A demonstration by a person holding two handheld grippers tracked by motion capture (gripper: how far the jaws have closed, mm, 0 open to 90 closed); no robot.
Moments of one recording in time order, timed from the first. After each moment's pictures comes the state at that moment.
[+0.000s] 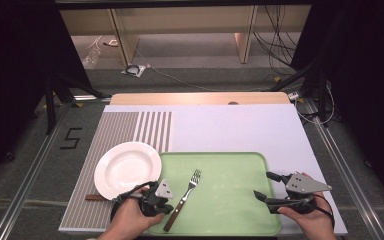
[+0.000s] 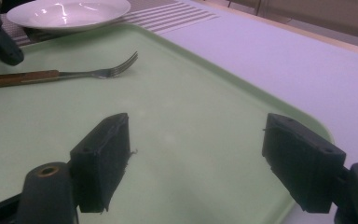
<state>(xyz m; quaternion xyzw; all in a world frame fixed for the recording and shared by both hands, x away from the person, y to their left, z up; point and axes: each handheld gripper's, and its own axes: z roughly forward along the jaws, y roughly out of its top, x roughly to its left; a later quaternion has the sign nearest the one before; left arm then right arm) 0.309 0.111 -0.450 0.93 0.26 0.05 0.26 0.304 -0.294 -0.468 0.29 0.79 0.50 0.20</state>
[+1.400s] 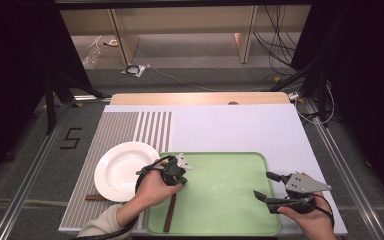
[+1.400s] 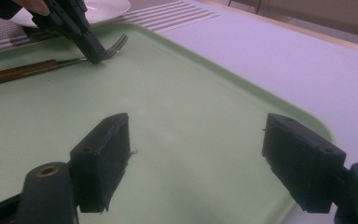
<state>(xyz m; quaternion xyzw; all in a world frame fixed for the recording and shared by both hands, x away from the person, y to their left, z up) 0.377 0.080 -0.467 0.92 0.28 0.09 0.25 0.305 -0.294 -0.469 0.29 0.79 0.50 0.20</state>
